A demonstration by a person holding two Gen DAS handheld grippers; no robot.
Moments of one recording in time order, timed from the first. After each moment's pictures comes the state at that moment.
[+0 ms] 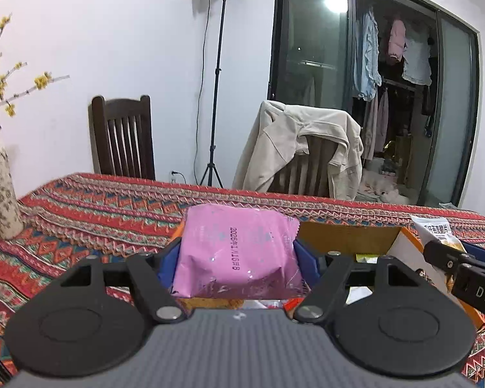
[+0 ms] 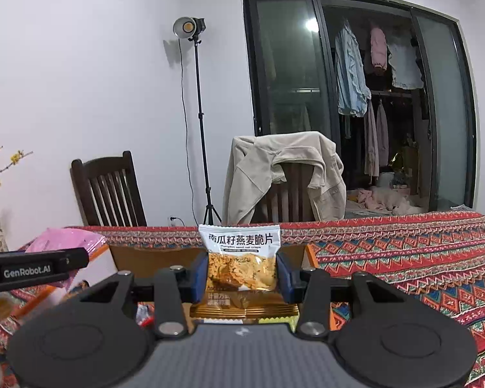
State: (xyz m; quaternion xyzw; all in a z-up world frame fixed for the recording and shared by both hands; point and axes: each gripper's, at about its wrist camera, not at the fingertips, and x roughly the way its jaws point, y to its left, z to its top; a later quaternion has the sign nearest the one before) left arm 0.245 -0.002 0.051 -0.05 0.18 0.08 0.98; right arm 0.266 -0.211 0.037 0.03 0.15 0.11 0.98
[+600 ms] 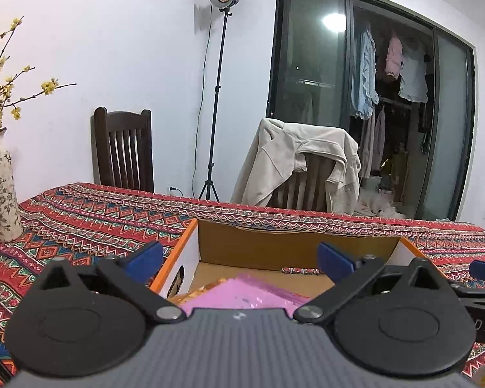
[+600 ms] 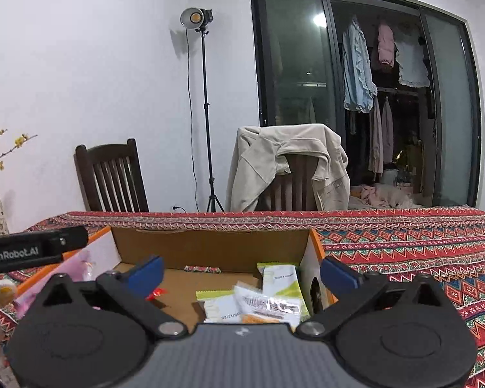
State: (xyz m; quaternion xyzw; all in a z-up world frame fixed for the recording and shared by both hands) left arm 0.230 0.004 0.045 -0.06 0.14 0.07 0.99; right arm 0.262 -0.207 0.025 0.02 0.17 0.12 0.98
